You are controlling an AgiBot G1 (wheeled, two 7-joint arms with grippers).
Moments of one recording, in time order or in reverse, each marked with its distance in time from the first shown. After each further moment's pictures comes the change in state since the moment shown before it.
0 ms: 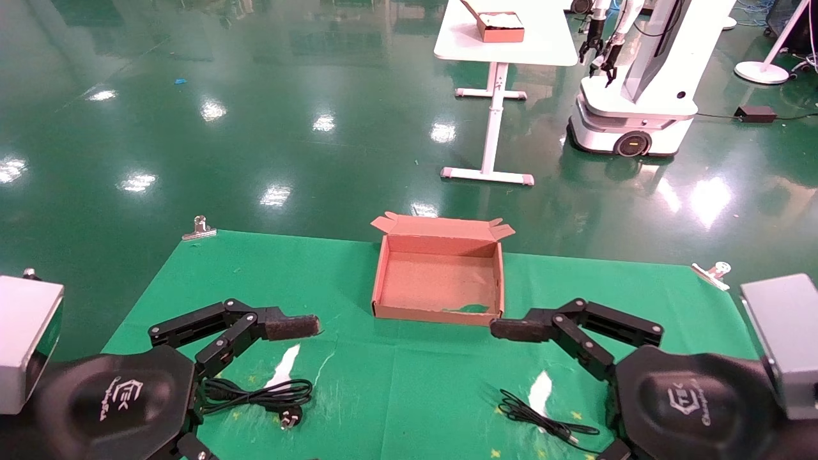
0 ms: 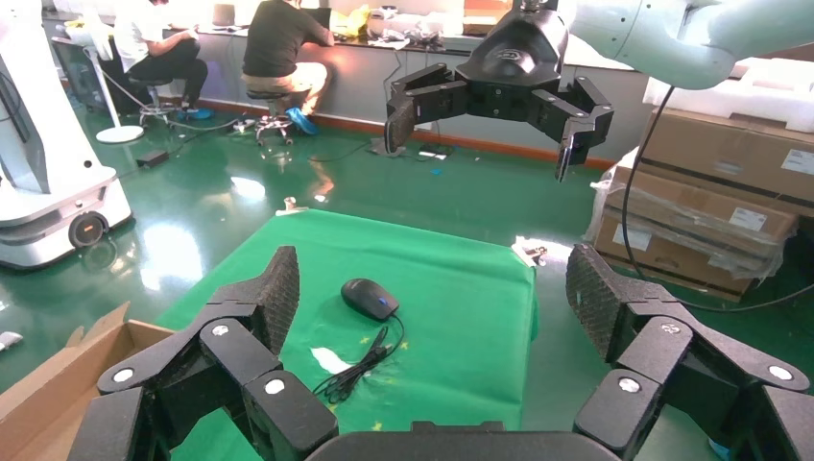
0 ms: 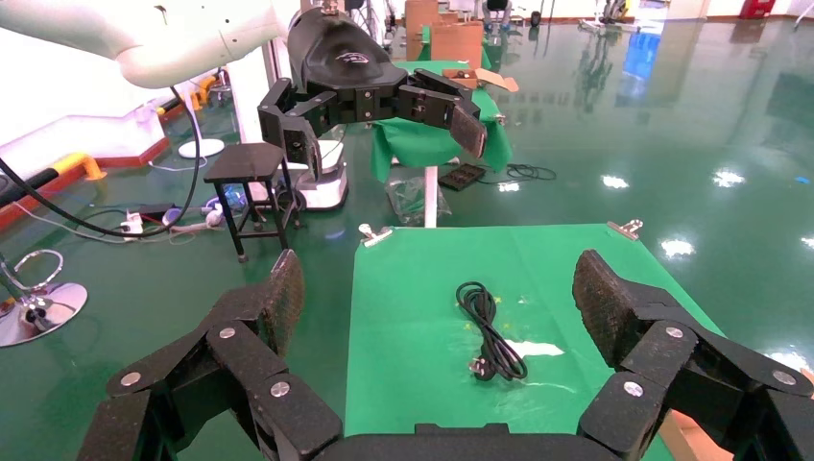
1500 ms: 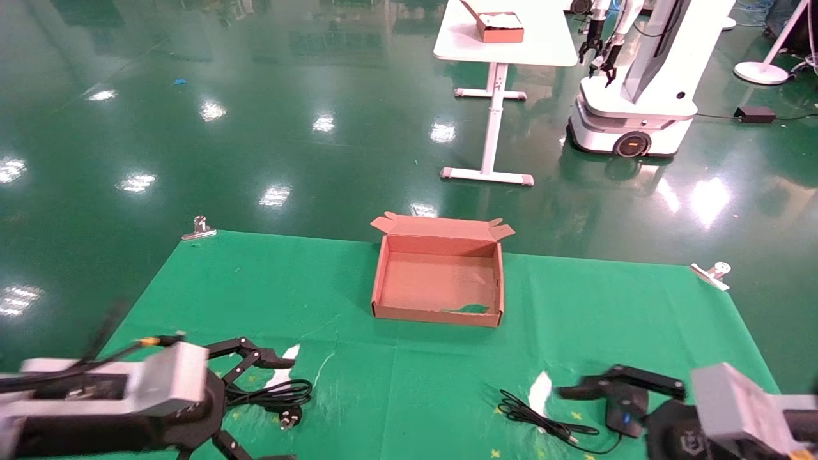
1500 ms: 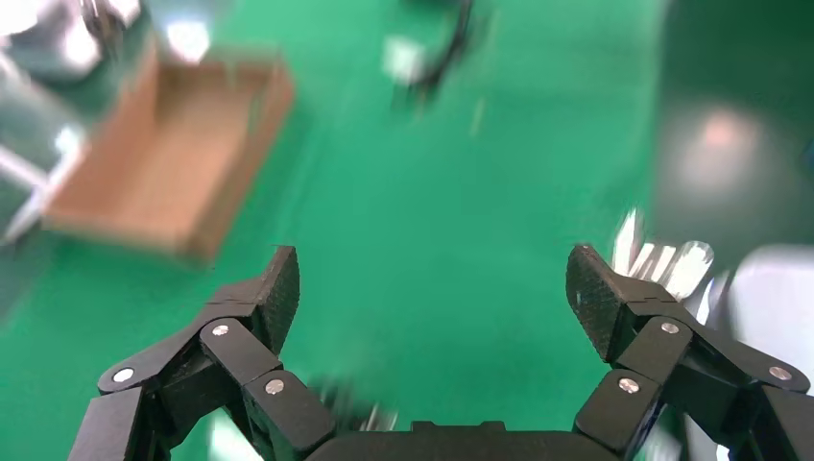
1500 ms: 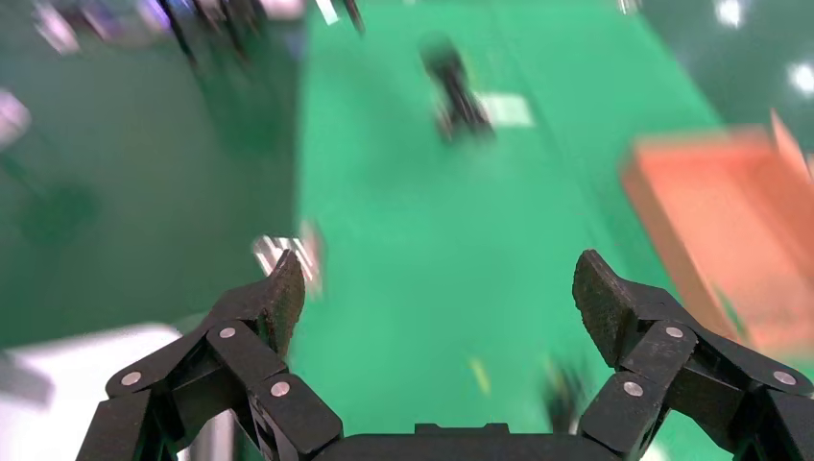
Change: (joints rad) left arm -0.262 0.128 0.207 0.325 0.568 0.001 0.274; right arm 0.135 0.018 -0.175 -0.291 -0.347 -0.067 -0.223
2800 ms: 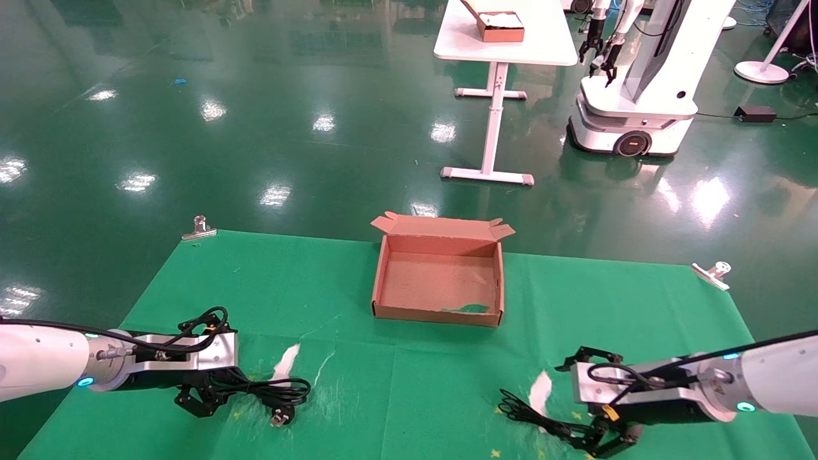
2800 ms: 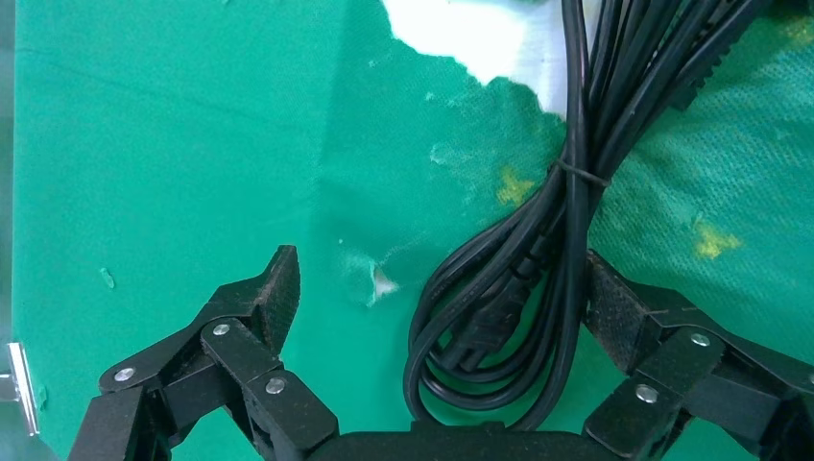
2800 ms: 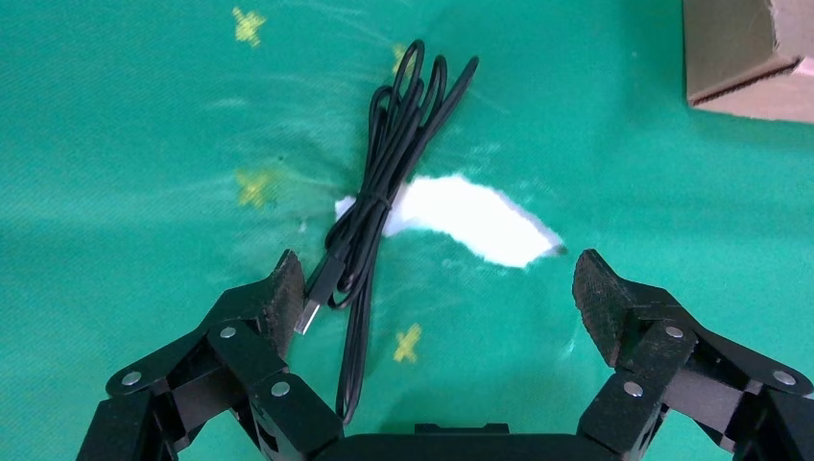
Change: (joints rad) left arm -0.289 0.350 0.171 0.882 0.431 -0.513 0.563; right arm 0.399 -0.478 -0.232 -0.942 -0.521 0.314 -0.655
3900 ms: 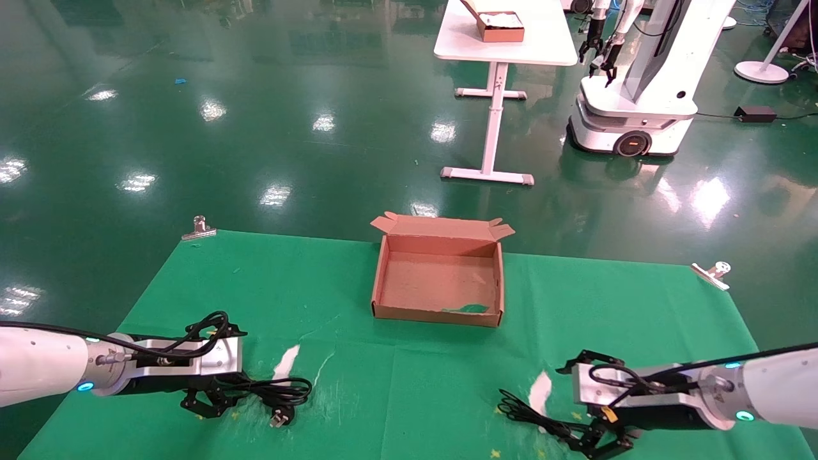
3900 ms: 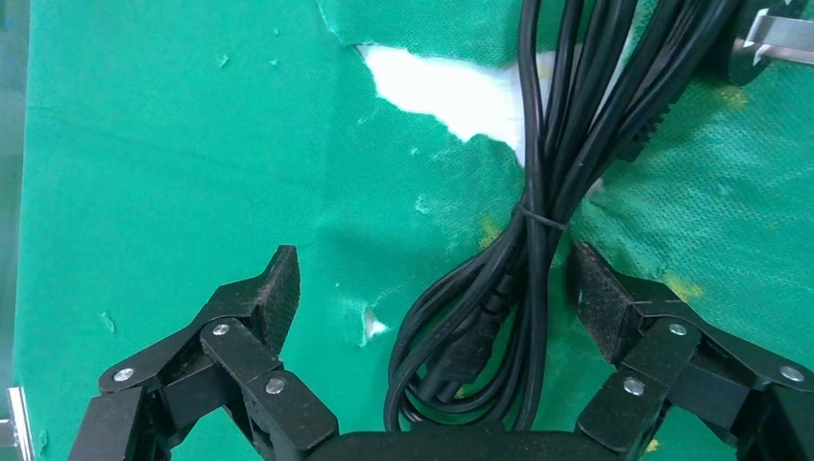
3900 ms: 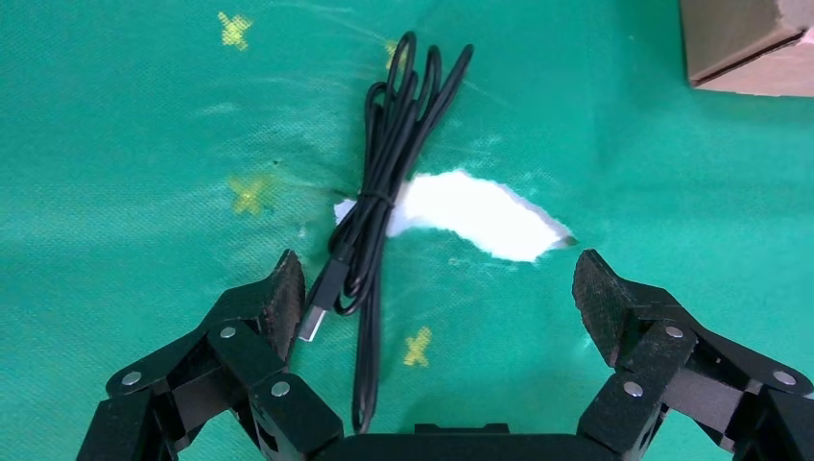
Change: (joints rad) left arm -0.006 0.006 -0.021 0.059 -0.032 0.024 0.100; right arm -0.016 -0.005 0.019 -0.056 0.027 0.024 -0.016
